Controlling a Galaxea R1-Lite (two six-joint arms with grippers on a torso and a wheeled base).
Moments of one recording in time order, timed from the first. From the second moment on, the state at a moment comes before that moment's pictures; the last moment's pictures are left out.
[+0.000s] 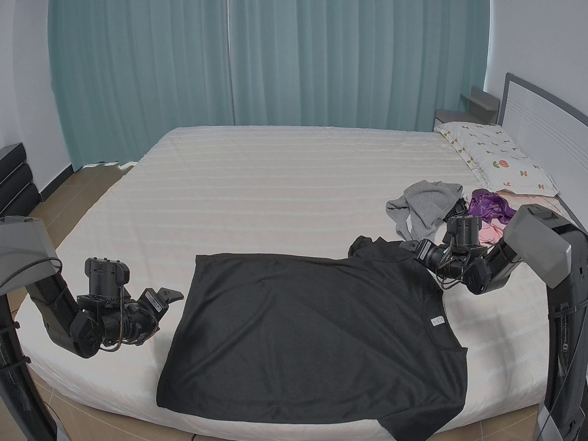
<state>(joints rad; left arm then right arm) -0.07 2.06 -0.47 -0.88 -0.15 -0.91 0.11 2.49 -1.24 -0.74 0.12 0.63</state>
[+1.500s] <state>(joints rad) -0.07 2.14 -0.61 -0.88 -0.10 -0.90 0.02 2.73 -1.61 -0.72 0.09 0.58</state>
